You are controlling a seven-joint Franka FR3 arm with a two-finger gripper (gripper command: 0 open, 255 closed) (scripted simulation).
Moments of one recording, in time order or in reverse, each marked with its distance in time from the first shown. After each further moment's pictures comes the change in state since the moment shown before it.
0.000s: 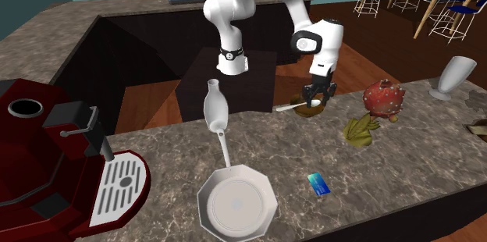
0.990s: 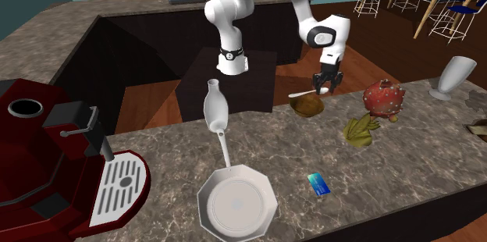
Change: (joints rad) arm 0.251 0.043 0.015 -0.006 -0.107 -0.018 0.363
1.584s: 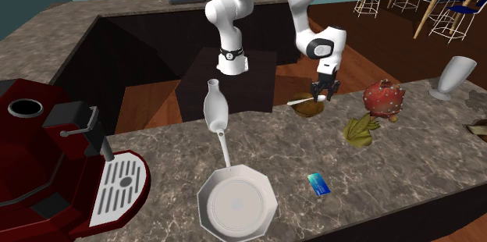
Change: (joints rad) arm 0.074 0.119 -0.099 0.039 -0.138 0.069 0.115
